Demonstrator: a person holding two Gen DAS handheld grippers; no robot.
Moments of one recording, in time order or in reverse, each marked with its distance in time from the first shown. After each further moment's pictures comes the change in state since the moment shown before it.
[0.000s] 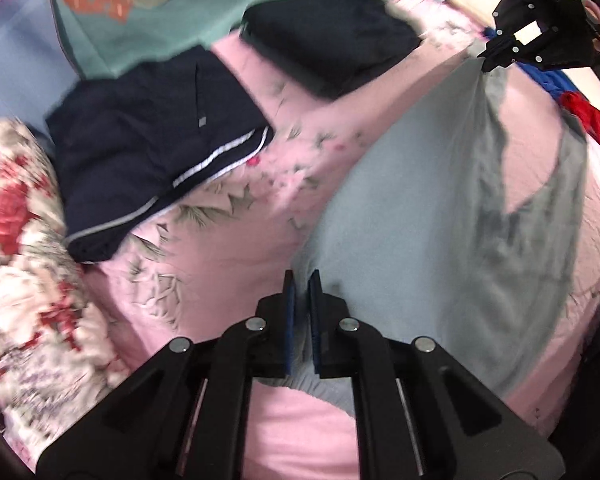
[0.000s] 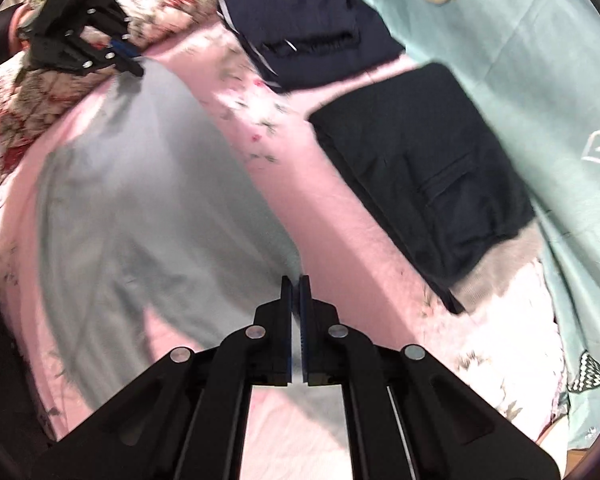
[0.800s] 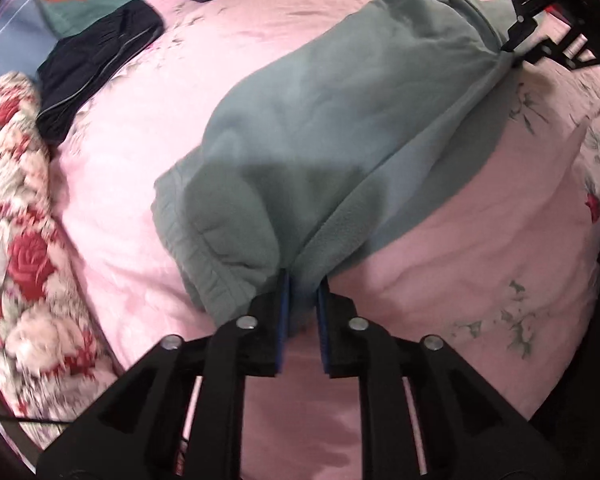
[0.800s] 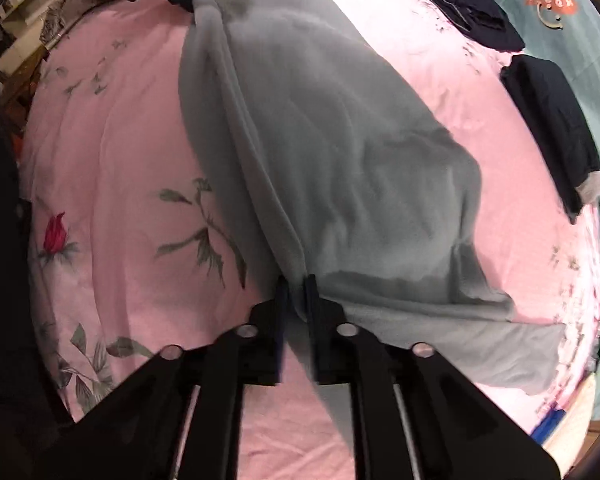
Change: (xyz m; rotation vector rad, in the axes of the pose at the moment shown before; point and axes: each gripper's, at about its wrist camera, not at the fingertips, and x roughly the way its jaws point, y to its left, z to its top) left arm 0.001 -0.173 -0.172 0.042 0.117 0.104; right arm 0.038 0.227 -0.142 -0.169 0.116 -0.025
